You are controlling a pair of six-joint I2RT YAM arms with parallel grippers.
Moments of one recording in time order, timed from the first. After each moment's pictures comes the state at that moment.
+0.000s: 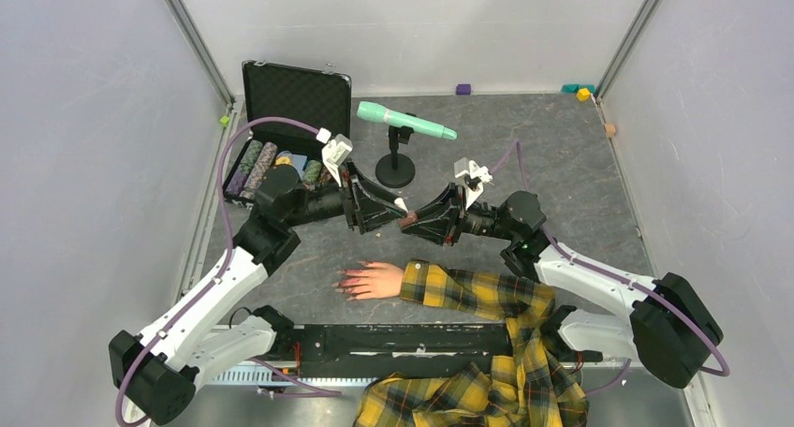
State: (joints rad) left arm -0.57 0.93 0.81 0.14 0.74 -0.56; right arm 0.70 1.16 0.54 0.86 -0.73 0.47
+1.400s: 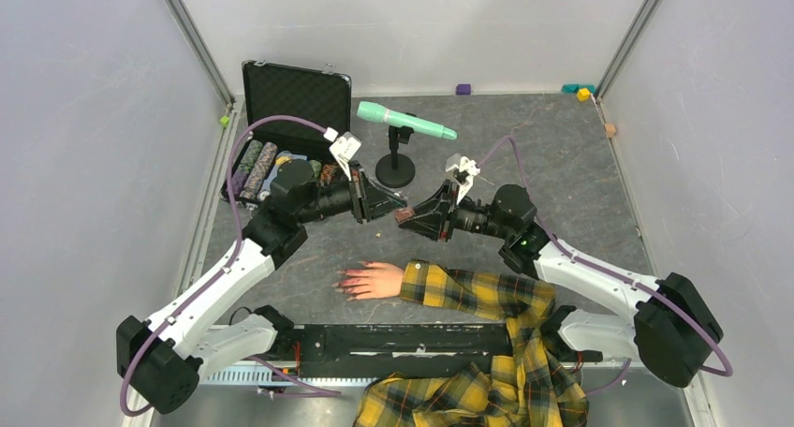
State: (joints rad) left arm -0.58 0.99 0.81 0.09 0.65 -0.56; right arm 0.71 1.17 0.59 0.68 -0.64 0.43
